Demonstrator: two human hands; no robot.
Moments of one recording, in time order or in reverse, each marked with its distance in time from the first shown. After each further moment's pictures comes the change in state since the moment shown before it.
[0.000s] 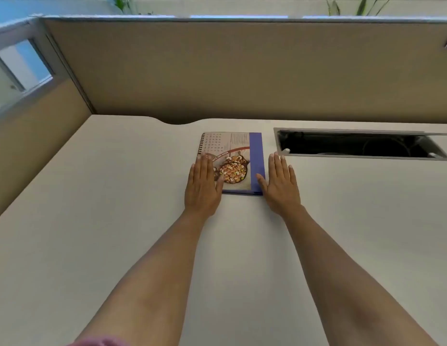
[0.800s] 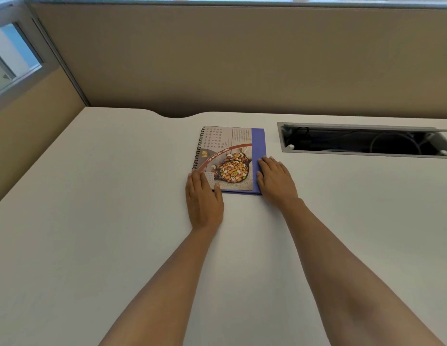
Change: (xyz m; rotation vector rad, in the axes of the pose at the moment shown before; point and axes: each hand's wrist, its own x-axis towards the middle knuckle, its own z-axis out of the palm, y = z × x) left_hand -0.017 0.014 0.021 -0.195 0.032 -0.344; right_hand 0.027 -0.004 0.006 -0.103 -0.103 -0.123
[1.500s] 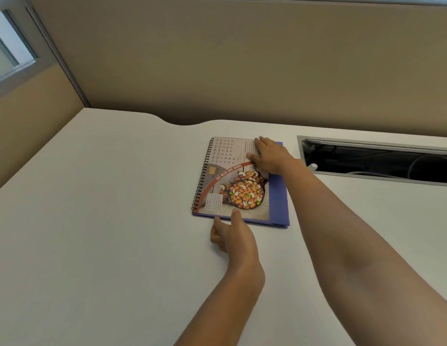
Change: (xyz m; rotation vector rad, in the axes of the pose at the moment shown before) left_hand -0.008 0.075 -0.031 -1.091 -0.118 -0.996; right_hand 0.146 -0.016 -0.016 -0.003 -0.230 -0.091
